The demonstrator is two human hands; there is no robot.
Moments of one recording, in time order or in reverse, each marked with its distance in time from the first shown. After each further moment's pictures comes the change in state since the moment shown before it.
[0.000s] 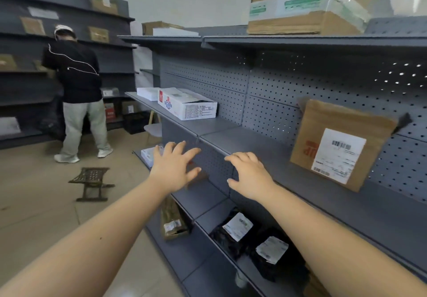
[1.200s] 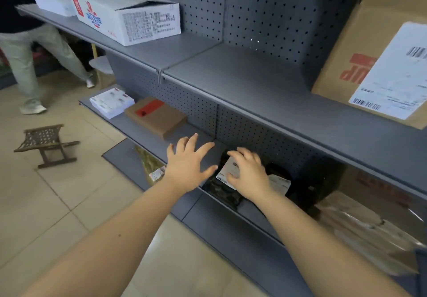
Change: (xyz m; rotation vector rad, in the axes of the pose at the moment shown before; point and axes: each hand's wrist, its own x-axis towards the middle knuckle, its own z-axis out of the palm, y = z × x) left_hand 0.045 0.046 0.235 -0.251 -0.294 0.214; right_hand 0.014 0.070 0.215 0.256 -0.141 0.484
